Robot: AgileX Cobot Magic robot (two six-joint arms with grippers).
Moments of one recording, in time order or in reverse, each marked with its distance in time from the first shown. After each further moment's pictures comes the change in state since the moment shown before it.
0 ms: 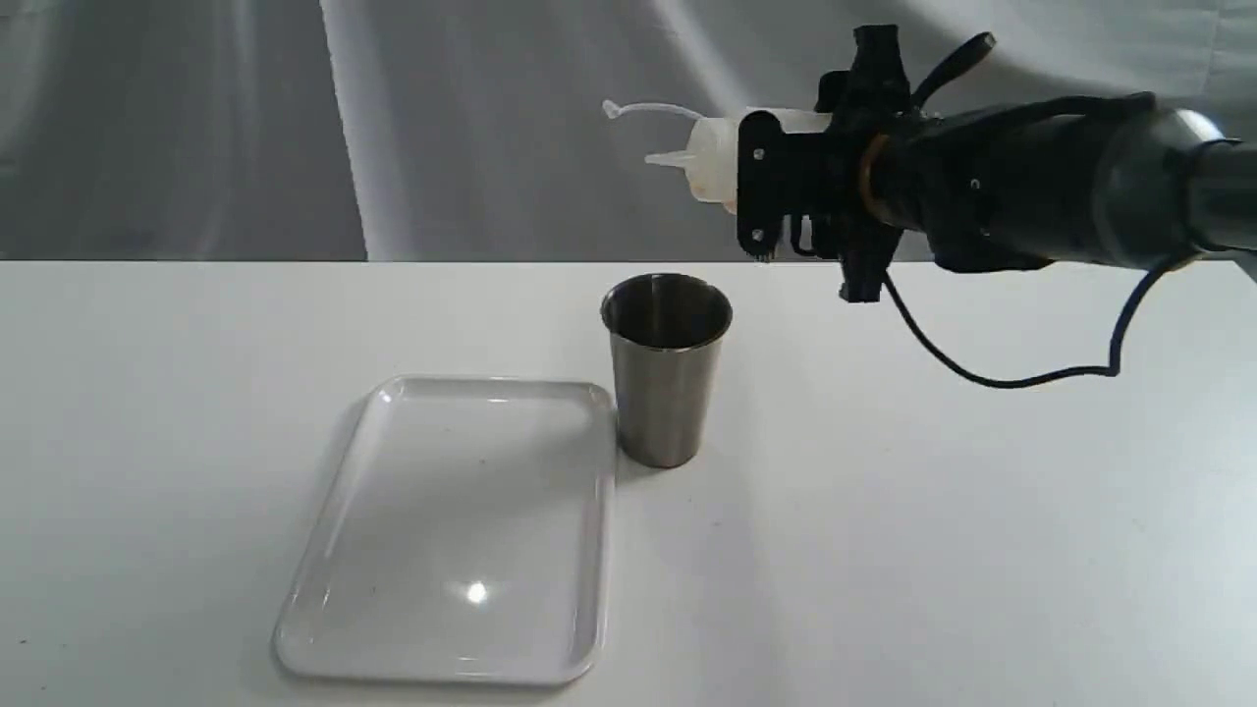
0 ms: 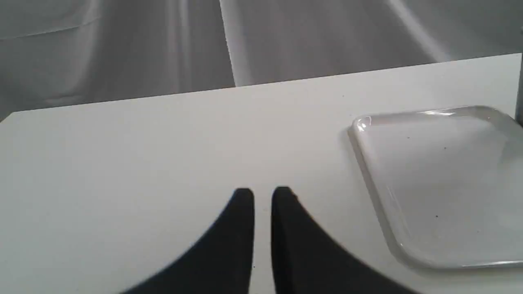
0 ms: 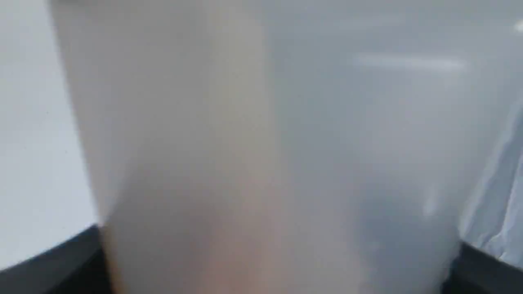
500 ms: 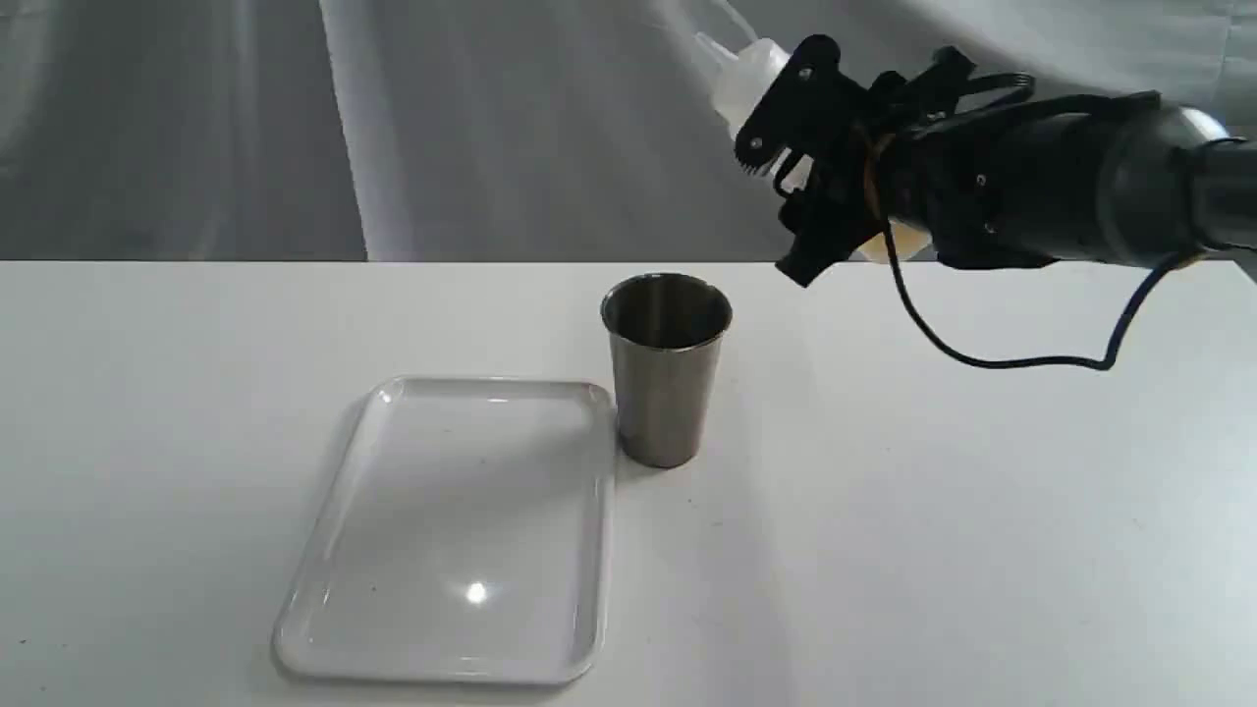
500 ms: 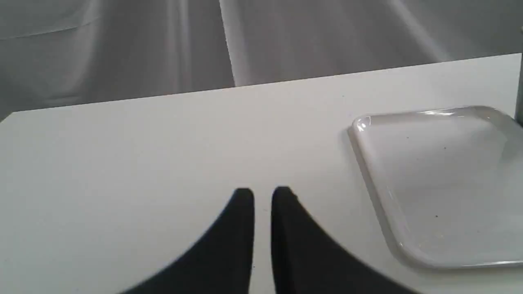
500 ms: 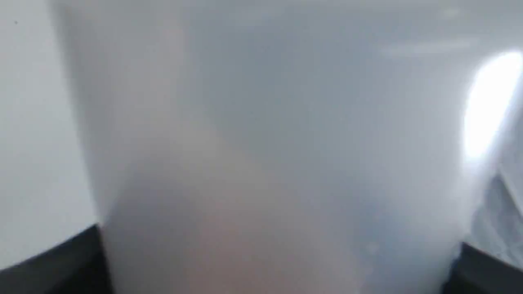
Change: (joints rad) left arm 0.000 0.000 0.000 0.000 0.000 0.000; right arm -0.011 0.000 0.000 0.044 -0.002 0.576
